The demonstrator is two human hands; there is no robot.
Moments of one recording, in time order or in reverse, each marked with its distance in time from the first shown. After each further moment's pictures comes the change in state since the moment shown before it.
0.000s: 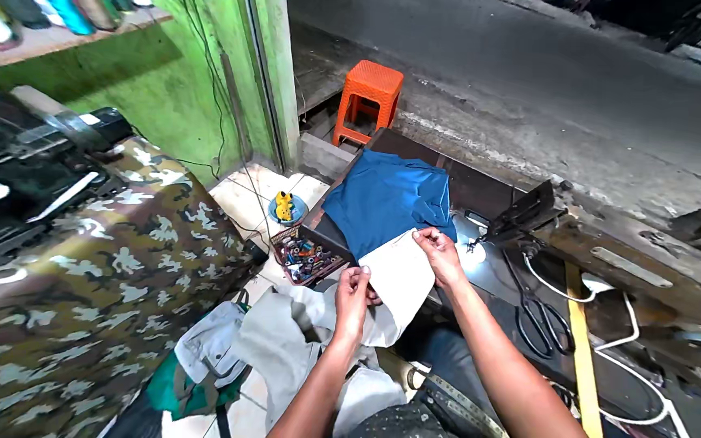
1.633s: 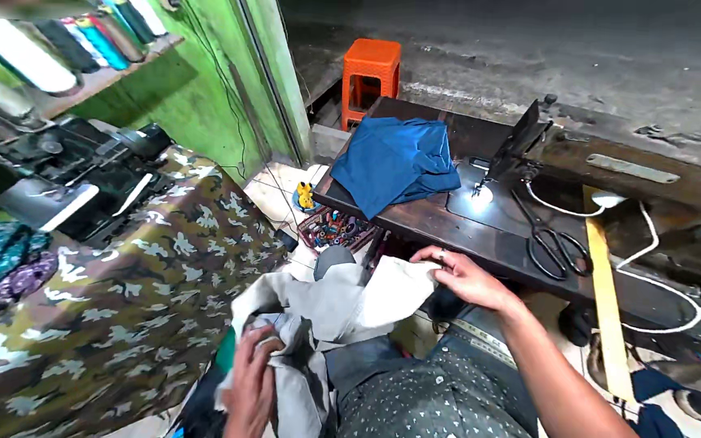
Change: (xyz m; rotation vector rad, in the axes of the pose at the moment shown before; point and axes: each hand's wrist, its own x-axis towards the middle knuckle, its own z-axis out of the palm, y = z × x) left_hand -0.172 -0.009 -0.251 1.057 0.035 0.690; right_hand -0.147 -0.031 -0.042 -0.295 -0.648 -0.038
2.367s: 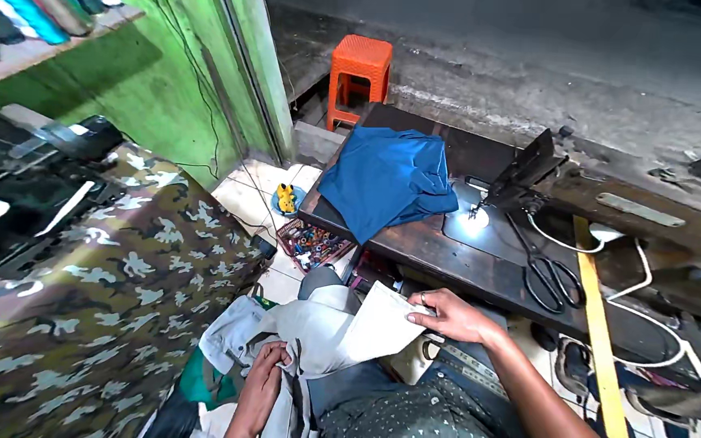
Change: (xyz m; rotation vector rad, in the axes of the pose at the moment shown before) left_hand 0.041 -0.061 0.074 -0.233 -0.331 -0.294; right_hand 0.019 0.040 0.000 -0.271 -0.231 0.101
